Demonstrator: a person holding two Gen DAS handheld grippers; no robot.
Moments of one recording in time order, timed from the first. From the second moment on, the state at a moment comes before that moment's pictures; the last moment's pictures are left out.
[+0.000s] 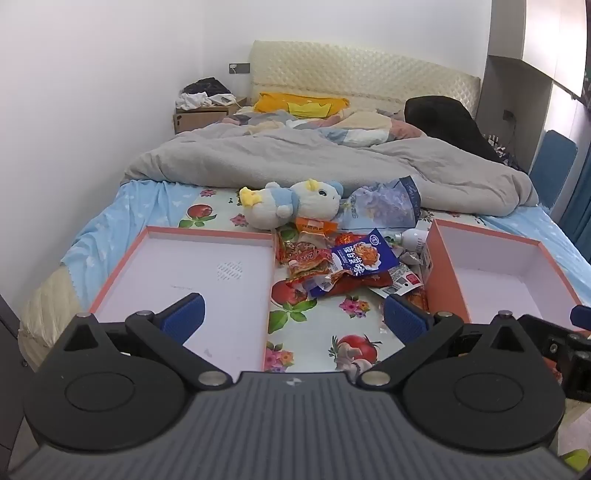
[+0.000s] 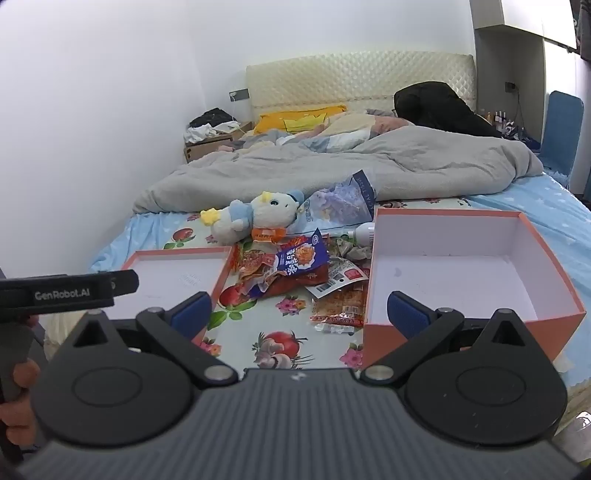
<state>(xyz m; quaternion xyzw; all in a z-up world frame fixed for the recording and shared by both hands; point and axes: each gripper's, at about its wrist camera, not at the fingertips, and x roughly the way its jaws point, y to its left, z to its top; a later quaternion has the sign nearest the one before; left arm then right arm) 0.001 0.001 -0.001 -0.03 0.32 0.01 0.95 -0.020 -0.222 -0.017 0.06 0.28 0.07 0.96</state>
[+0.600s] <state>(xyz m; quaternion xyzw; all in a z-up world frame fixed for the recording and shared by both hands) -0.007 0.003 0.006 -0.02 0.31 0.01 0.95 -0.025 -0.222 -0.011 0.07 0.27 0.07 0.96</state>
